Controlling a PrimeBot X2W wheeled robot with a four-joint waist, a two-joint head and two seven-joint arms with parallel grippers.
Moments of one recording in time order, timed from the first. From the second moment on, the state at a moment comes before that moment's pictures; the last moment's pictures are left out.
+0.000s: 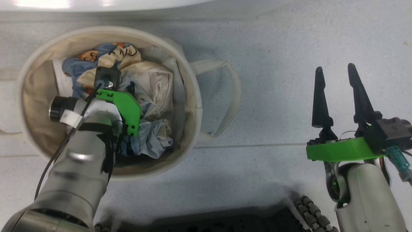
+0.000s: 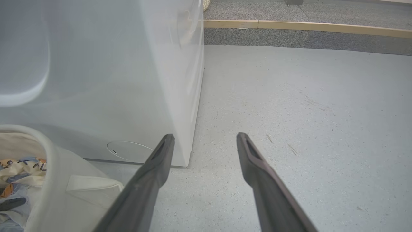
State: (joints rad) left arm -1.05 0.06 -0.40 1.30 -0.21 0.14 -0.04; right arm -0.32 -0.05 0.07 0.01 0.06 0.13 -0.25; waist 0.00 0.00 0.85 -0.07
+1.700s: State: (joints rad) left arm -0.39 0.05 -0.06 0.26 -0.15 0.01 -0.25; right arm -0.23 -0.05 0.11 0.15 0.19 0.13 -0.25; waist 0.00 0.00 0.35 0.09
